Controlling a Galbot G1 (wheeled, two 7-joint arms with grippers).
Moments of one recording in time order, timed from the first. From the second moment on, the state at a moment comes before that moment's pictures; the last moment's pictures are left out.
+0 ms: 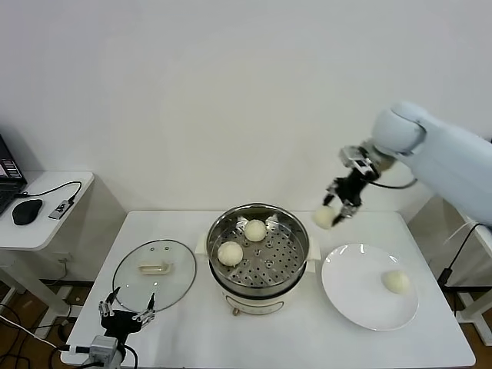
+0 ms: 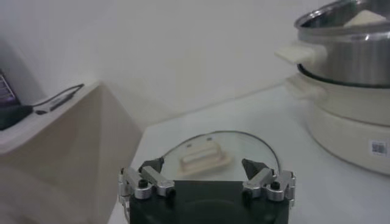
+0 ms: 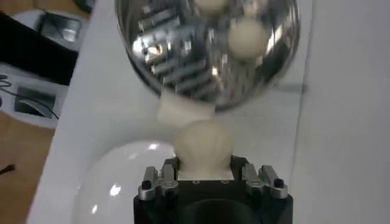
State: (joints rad) left arm 1.64 -1.48 -0.75 -2.10 0.18 0.27 0.17; right arm 0.53 0.88 -0.99 1.29 0.19 0.01 -1.43
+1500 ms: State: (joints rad) left arm 1.64 -1.48 -0.75 -2.10 0.18 0.27 0.17; right arm 0.33 1.13 -1.08 1.53 -0.32 0.56 -1.34
